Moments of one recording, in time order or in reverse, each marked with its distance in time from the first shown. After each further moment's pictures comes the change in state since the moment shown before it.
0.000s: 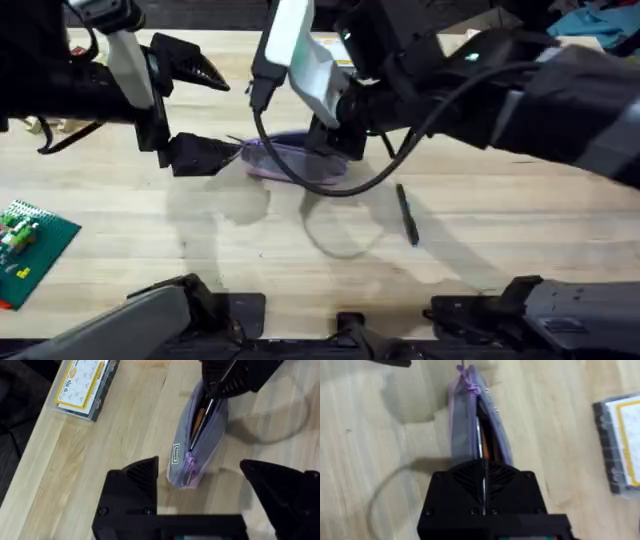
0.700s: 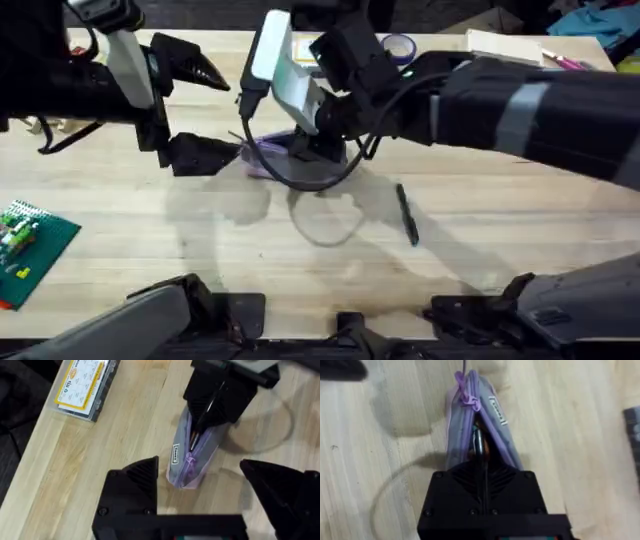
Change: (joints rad) left arm 0.000 0.000 0.000 0.000 0.004 0.000; right arm 0.000 0.166 0.005 0.131 -0.078 0.006
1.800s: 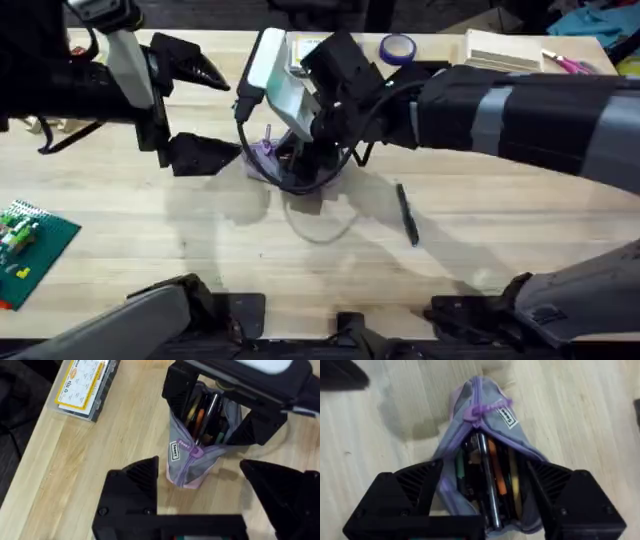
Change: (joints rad) left arm 0.000 0.000 0.000 0.001 0.000 0.000; right arm 0.016 0.052 0.000 -0.003 -0.002 0.085
